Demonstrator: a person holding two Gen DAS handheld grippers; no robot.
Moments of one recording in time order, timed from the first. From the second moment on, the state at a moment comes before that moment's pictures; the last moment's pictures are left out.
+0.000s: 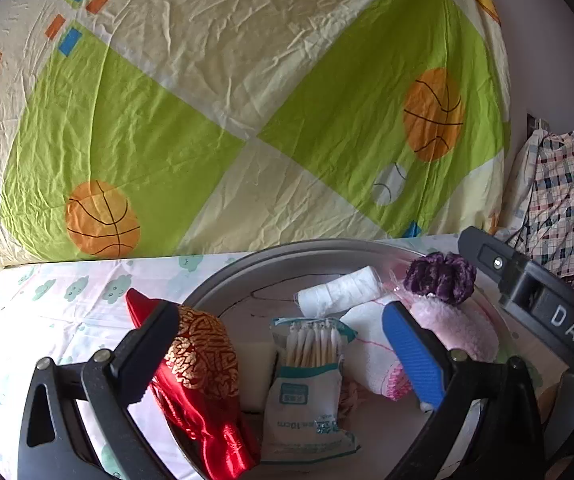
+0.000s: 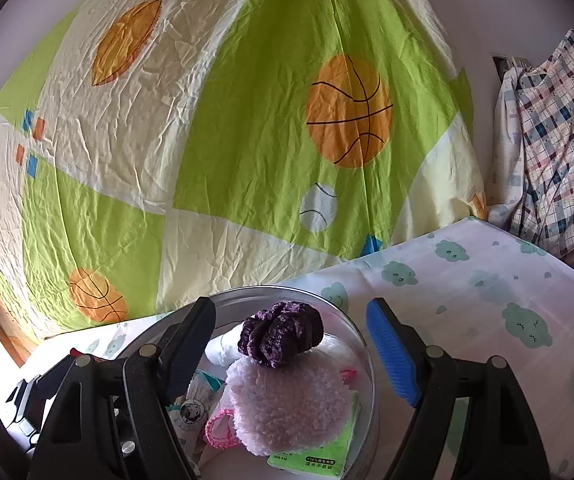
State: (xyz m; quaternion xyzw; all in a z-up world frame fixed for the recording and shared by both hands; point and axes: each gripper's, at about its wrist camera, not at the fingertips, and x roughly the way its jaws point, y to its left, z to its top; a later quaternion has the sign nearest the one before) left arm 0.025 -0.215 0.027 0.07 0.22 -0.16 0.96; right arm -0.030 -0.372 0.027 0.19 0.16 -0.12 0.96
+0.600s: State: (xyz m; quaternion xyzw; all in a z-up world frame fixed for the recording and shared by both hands) left arm 0.016 -0.200 0.022 0.08 0.19 -0.13 0.97; right arm -0.053 -0.345 0.040 0.10 0.08 -0.18 0.97
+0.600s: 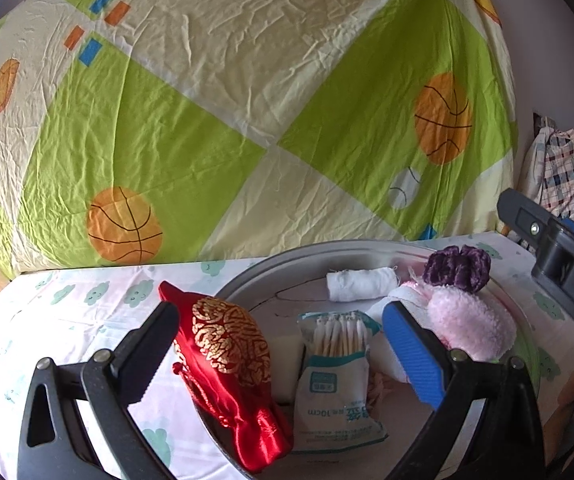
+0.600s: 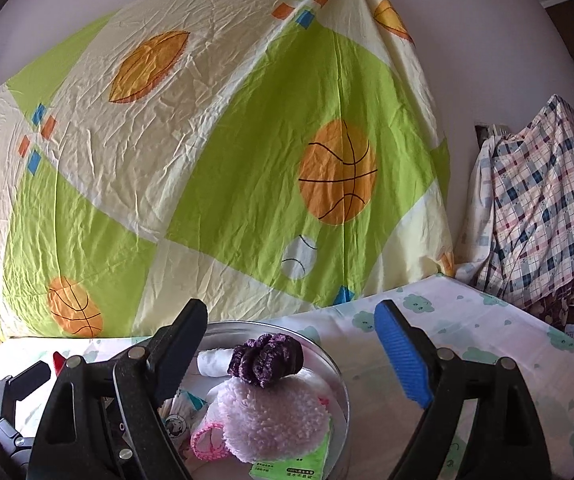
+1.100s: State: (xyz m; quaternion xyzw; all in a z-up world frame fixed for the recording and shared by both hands) left arm 0.062 -0.174 0.013 -0.02 0.29 -0.07 0.95; right arm -0.057 -0.331 0.047 0.05 0.06 -0.20 0.98
